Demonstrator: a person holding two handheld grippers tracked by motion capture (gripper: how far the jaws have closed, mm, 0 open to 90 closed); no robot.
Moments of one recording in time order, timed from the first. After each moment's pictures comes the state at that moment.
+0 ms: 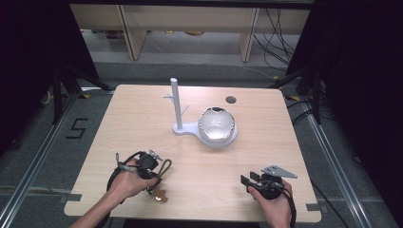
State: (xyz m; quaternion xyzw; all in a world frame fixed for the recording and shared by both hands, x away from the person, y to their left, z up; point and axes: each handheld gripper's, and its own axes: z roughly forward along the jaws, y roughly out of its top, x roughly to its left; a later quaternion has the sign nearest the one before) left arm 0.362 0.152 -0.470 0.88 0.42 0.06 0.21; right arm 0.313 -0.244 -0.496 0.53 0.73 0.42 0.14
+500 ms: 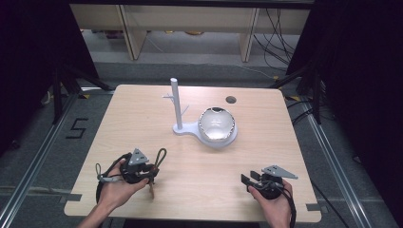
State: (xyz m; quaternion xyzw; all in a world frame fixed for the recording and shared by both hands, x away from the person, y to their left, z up) left arm 0.340 0.182 -0.461 0.85 0.38 0.15 0.34; right arm 0.312 -0.244 -0.494 0.53 0.72 0.42 0.16
